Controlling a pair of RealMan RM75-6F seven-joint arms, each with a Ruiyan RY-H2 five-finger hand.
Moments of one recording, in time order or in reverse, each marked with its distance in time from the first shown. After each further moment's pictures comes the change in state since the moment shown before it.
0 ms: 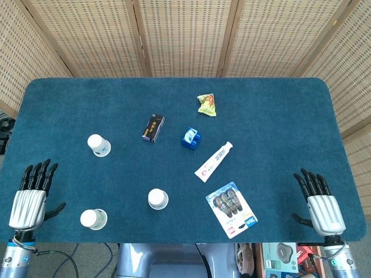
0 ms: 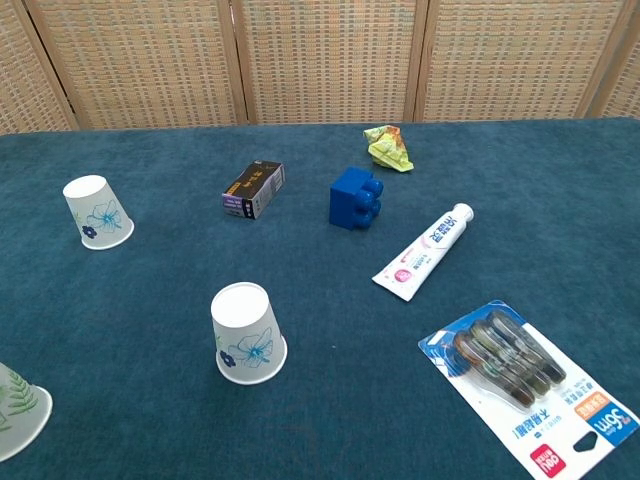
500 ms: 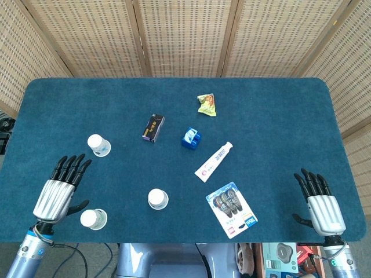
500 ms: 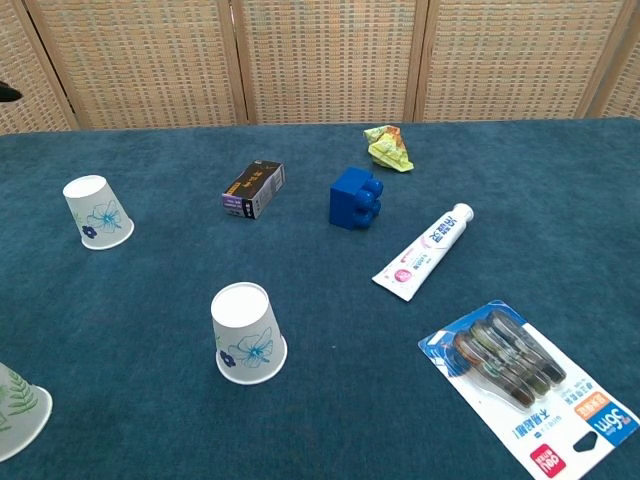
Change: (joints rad) left arm -0.134 0.097 -0.021 -0.221 0.037 -0.195 0.109; right arm -0.001 -0.001 -0.002 -0.003 -0.002 0.000 -0.006
